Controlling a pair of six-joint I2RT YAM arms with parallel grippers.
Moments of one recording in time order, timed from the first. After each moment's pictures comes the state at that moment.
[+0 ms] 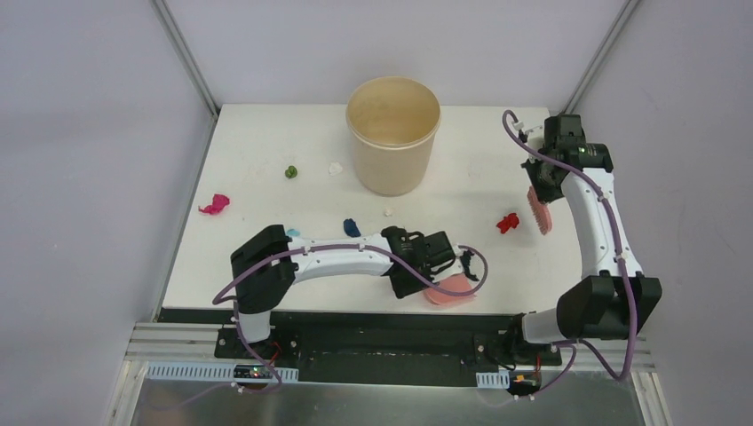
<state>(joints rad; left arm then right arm) -1.24 1.83 1.32 -0.78 -0.02 0.03 0.00 1.40 1.45 -1.16 0.18 -0.37</state>
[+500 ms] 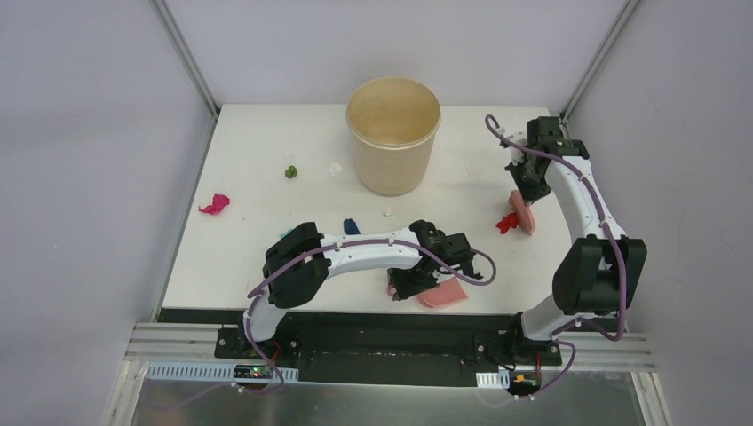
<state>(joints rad) -1.24 2.04 1.65 -1.18 -0.02 -0.07 0.01 1.57 1.41 -1.02 0.14 -0.41</state>
